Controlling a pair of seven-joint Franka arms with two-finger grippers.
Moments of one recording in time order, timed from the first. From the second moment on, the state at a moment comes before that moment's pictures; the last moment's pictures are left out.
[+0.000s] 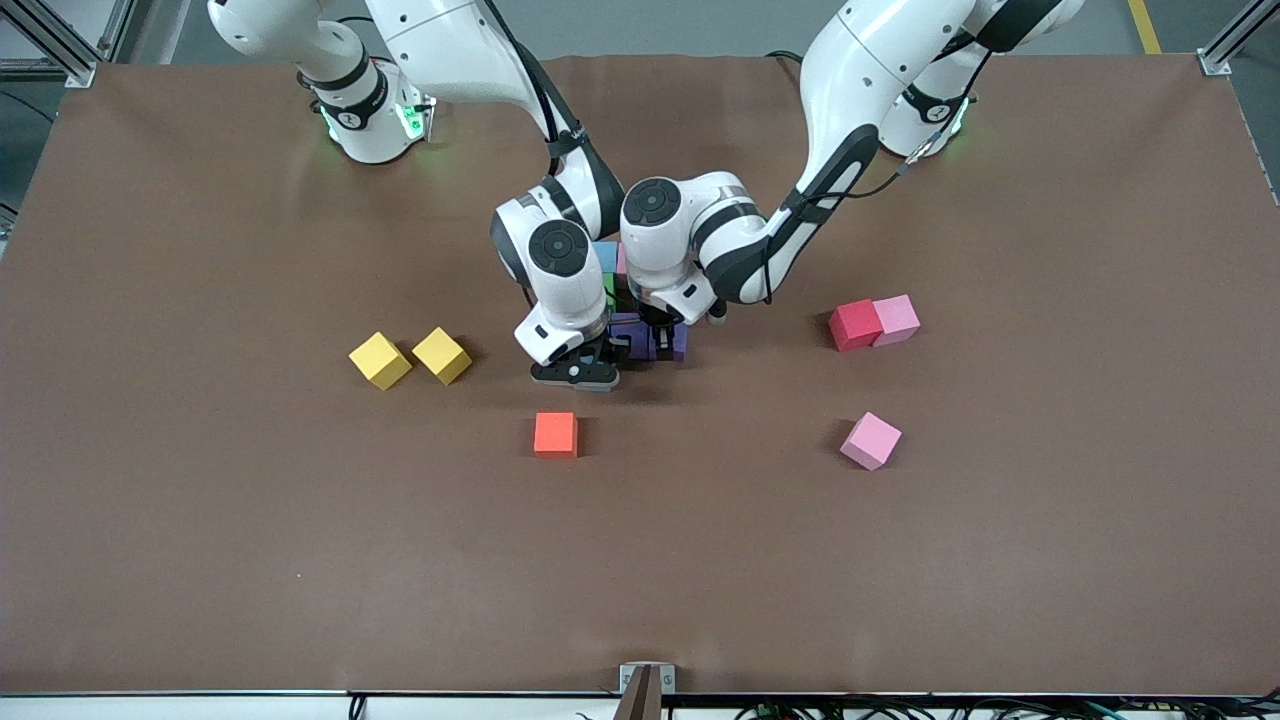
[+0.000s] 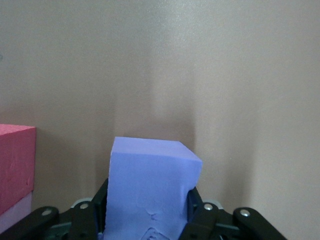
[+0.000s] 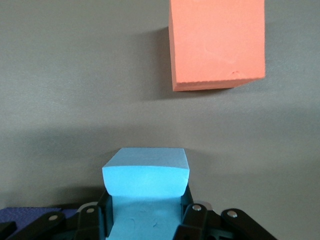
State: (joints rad) left arm -0.53 0.69 -0.37 -1.75 0.49 2.38 -2.81; right arm 1.03 0.65 -0.35 -1.78 0.28 2.45 0.60
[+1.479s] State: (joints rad) left arm -0.45 0.49 -0.41 -1.82 0.39 2.28 -2.56; right arm 1.04 0.65 -0.35 -1.78 0.28 2.44 0.58
